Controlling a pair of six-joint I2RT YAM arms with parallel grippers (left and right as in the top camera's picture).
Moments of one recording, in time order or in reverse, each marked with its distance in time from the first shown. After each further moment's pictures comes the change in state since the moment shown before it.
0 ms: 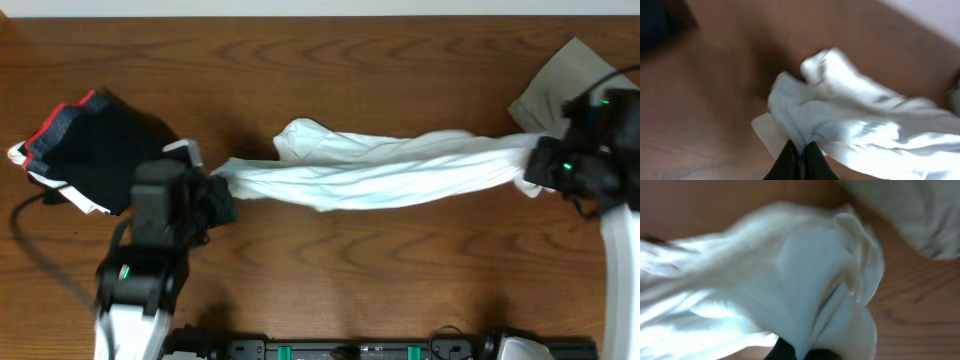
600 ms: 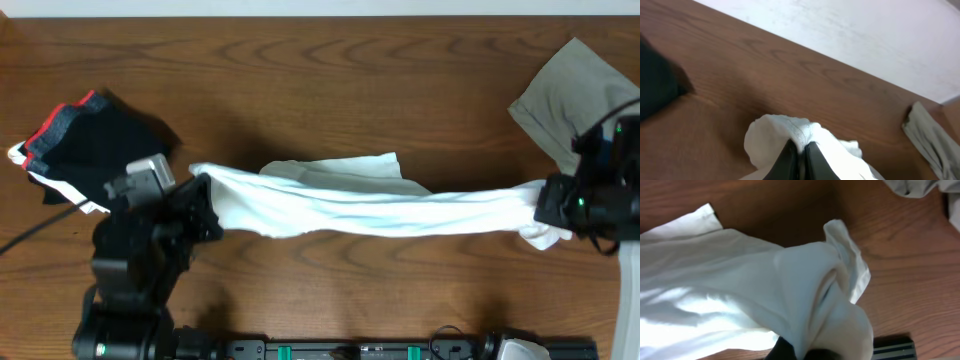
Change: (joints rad) left arm 0.000 -0.224 0.006 0.085 -0.021 0.000; right arm 0.000 -0.027 0.111 -0.349 0.074 -0.018
